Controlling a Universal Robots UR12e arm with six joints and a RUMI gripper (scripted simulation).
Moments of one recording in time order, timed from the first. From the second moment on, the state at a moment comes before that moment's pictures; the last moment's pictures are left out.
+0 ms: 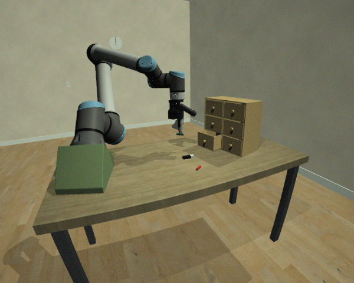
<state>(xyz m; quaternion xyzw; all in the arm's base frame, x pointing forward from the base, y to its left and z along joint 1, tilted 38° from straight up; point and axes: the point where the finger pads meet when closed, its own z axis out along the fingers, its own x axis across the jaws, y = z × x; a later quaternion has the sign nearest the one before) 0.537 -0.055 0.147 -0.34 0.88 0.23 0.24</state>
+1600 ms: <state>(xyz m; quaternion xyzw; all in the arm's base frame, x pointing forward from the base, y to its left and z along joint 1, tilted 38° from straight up) 0.558 -0.120 0.110 0.35 0.87 0.34 0.02</state>
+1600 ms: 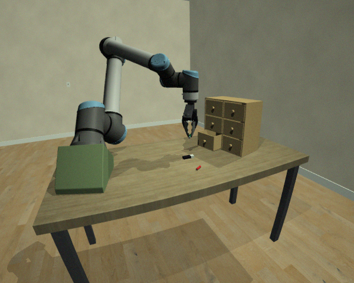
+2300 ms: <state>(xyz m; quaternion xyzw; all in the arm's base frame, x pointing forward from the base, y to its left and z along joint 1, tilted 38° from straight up) 0.568 -0.141 0.096 0.59 0.73 0.32 -0.08</state>
